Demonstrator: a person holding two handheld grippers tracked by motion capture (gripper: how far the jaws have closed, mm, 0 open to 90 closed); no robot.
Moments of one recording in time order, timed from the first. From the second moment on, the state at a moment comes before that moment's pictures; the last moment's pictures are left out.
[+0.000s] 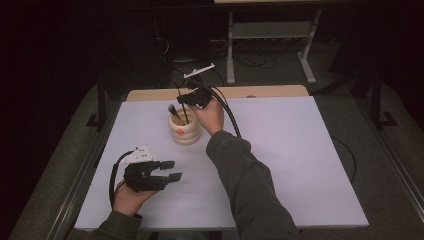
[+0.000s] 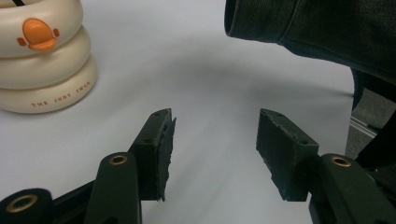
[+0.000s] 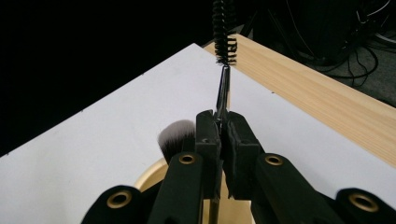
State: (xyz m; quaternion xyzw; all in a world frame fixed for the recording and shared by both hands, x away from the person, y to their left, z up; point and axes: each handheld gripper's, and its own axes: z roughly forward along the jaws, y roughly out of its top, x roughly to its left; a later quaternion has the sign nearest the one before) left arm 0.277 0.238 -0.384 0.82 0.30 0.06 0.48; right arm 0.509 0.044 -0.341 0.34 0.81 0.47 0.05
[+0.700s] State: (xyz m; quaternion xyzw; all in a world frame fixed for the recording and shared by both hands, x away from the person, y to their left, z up) left arm 0.277 0.236 -0.384 0.82 0.30 0.07 0.48; right arm 0.488 0.008 -0.345 0.33 0.81 0.48 0.04
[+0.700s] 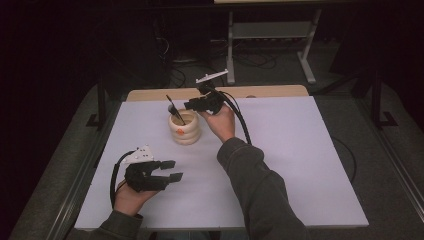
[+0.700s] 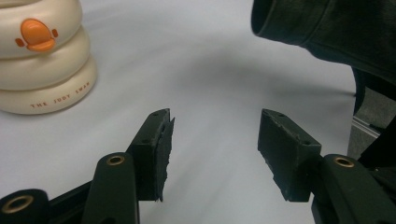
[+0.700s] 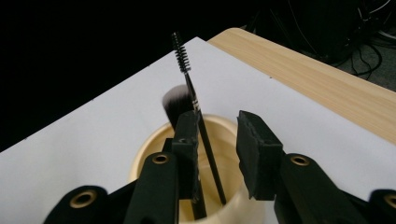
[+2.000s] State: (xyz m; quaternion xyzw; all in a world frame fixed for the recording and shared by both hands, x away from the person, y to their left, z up) left arm 0.286 0.228 -0.384 0.83 0.31 0.08 0.46; right arm 0.450 -0.121 -0.339 0.38 0.78 0.49 0.07
